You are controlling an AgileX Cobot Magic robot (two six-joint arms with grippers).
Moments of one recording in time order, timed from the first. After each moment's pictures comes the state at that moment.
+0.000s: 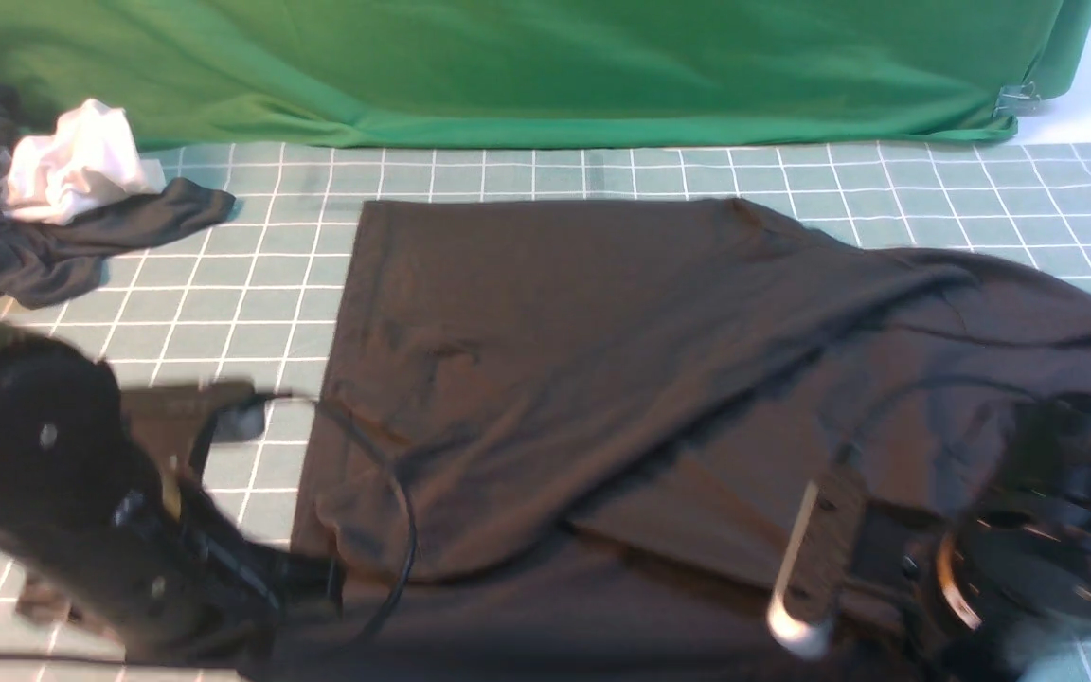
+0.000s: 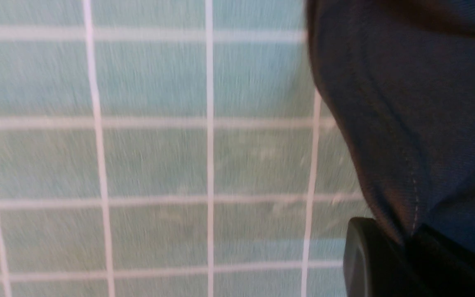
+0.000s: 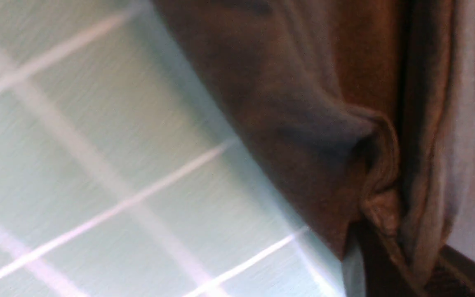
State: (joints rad) right arm 0.77 1.49 -0.69 -0.21 0.84 -0.17; left arm -0.36 1.29 -0.69 -0.10 0.95 -0.36
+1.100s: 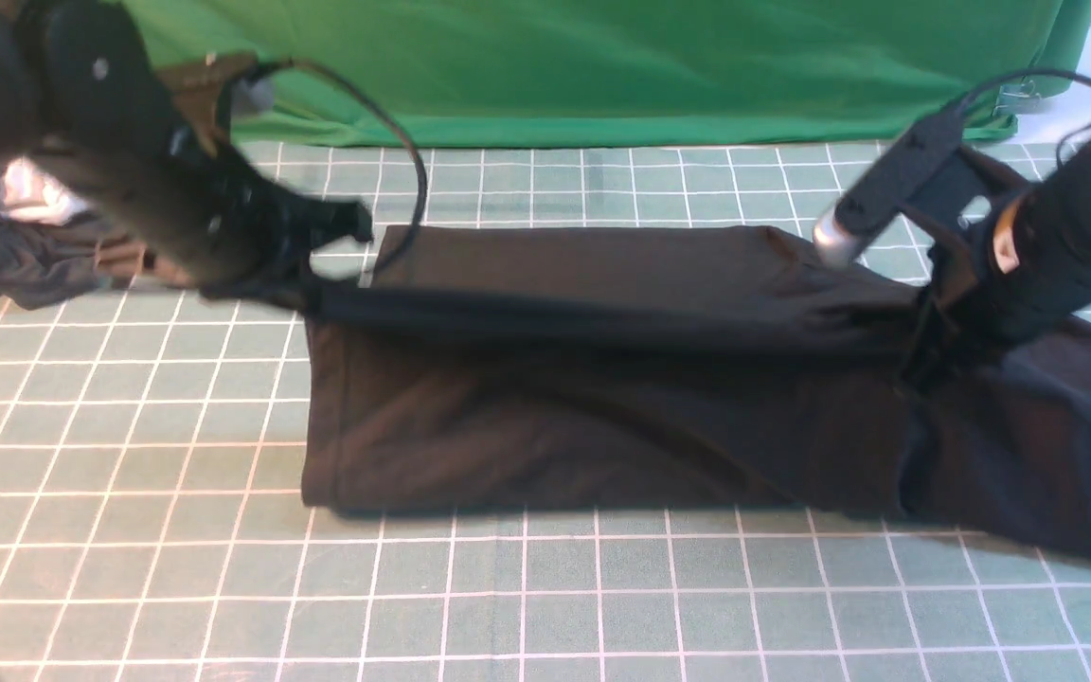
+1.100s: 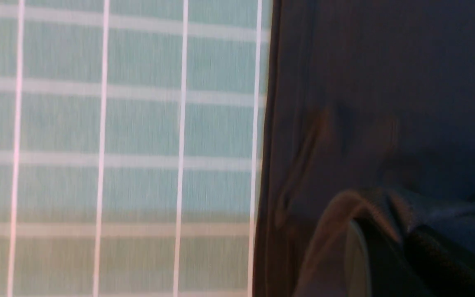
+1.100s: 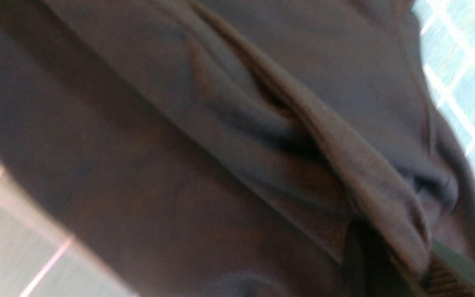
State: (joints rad) right arm 0.41 1.61 -1.14 -0.27 0.72 -0.19; left arm -0.16 1.68 -1.32 -0.09 0.80 -0.21
